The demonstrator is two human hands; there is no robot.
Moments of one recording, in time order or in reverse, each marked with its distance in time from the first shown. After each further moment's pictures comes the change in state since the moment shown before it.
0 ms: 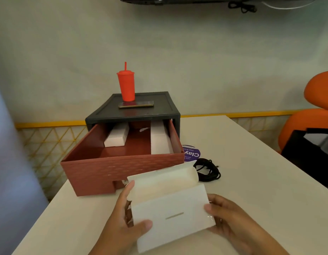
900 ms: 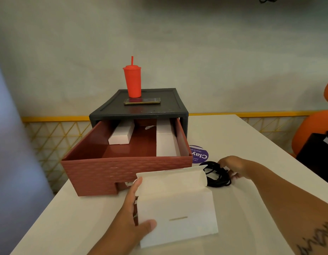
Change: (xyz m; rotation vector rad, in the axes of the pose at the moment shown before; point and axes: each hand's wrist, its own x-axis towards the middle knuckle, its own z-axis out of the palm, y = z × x) left_hand 0.029 -0.018 -0.006 0.187 -0.046 -0.022; right_hand 0.143 -0.098 -0.063 -0.869 0.271 0.233
